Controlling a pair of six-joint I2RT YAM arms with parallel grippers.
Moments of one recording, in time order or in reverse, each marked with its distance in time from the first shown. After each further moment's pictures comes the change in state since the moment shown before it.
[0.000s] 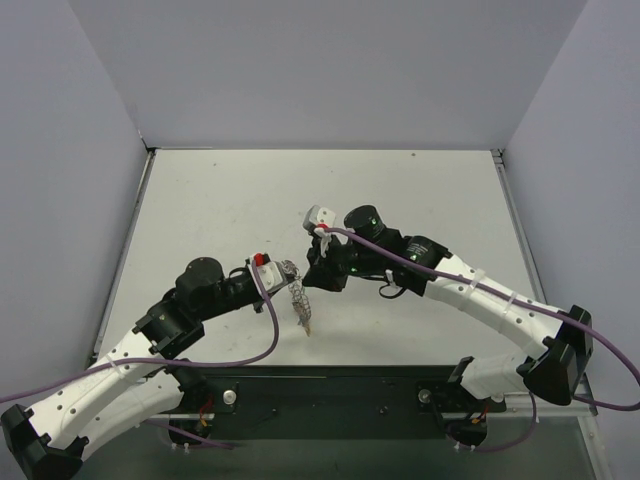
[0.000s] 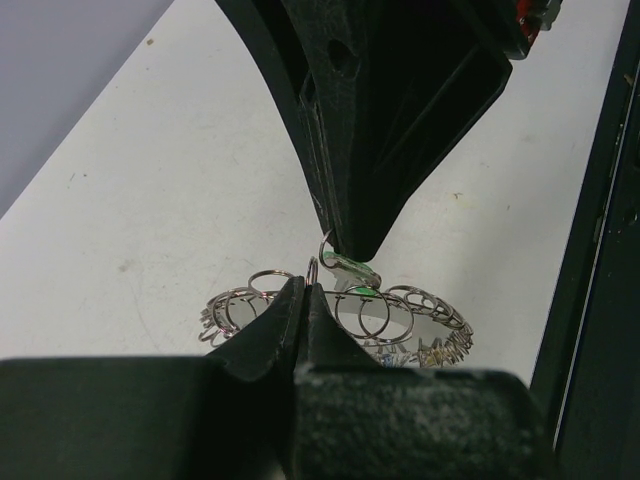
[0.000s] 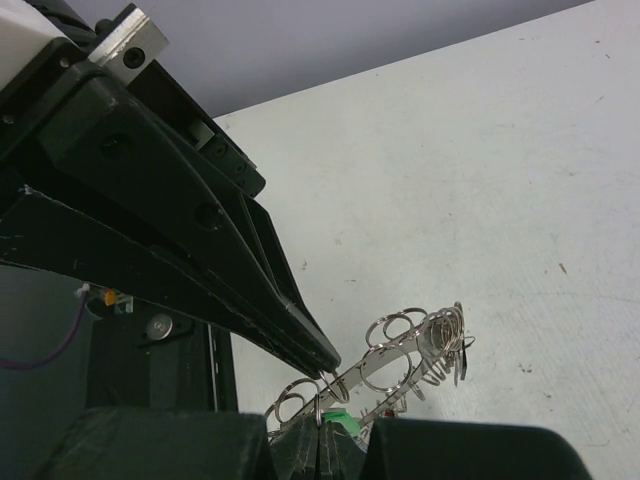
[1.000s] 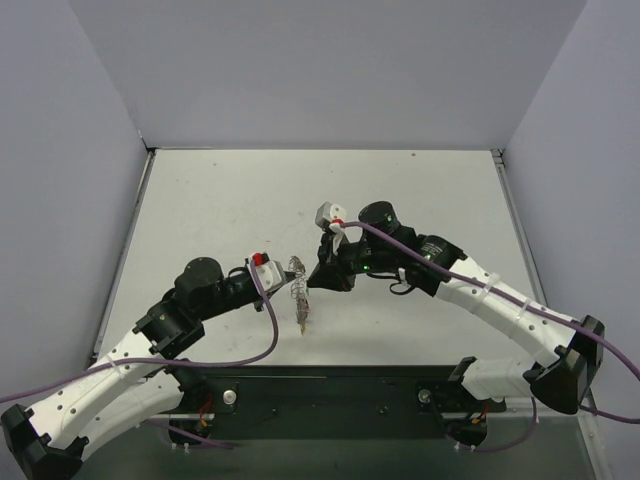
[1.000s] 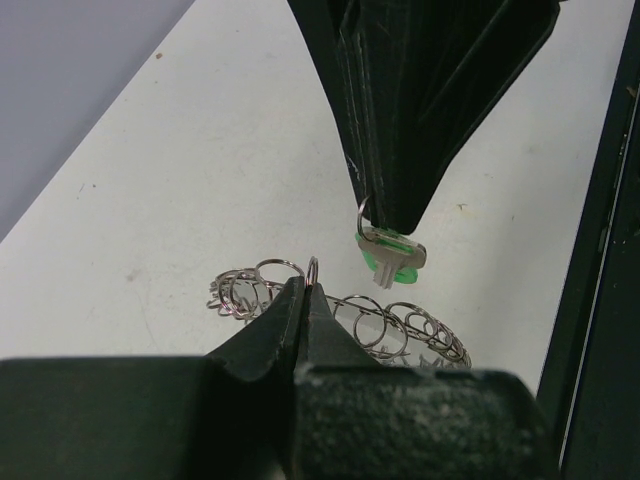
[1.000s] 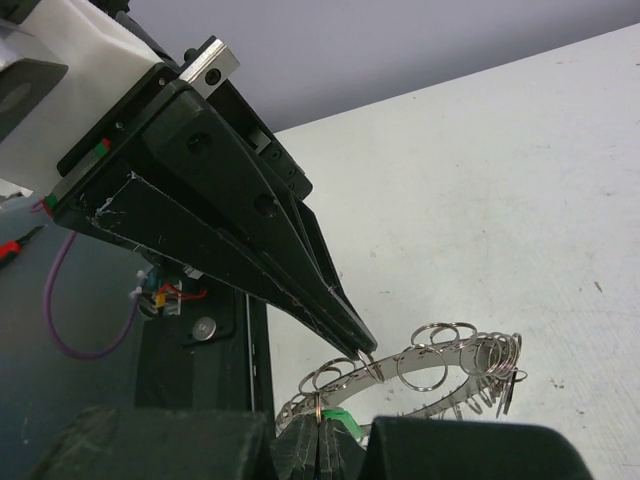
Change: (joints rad) left arm 0.000 0.000 -0.002 0.030 0.004 0.001; right arm -0.065 -0.058 -0.018 -0.001 -0.163 0.011
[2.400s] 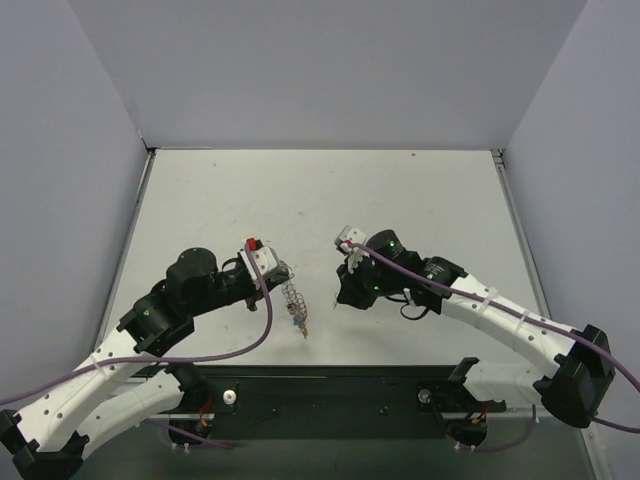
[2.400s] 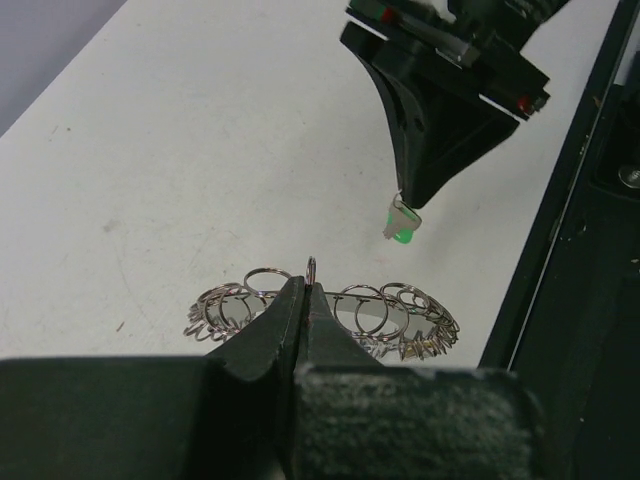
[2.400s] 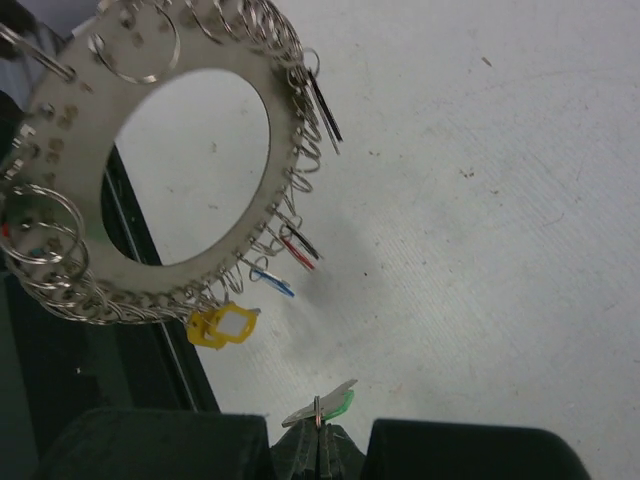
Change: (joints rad) left arm -0.002 0.005 0.169 -0.252 -0.070 -0.119; right arm 0.016 -0.072 -0.269 -0.058 0.351 0.117
